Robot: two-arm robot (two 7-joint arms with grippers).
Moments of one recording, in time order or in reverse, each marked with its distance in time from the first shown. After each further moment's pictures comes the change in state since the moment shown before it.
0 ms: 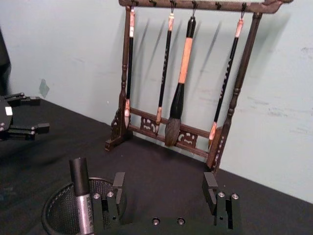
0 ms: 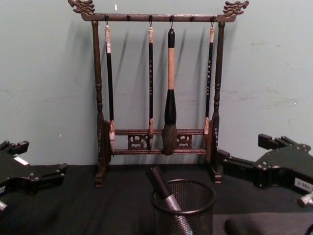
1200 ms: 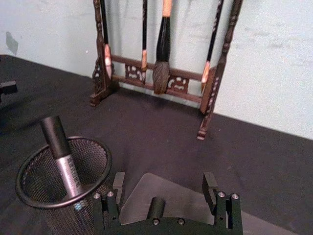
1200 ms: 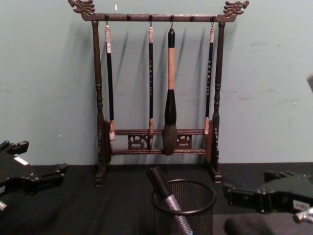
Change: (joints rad) left arm 0.000 0.000 0.000 0.000 0.000 0.000 0.000; right arm -0.001 -0.061 0.036 -0.030 -0.048 0.315 -0.032
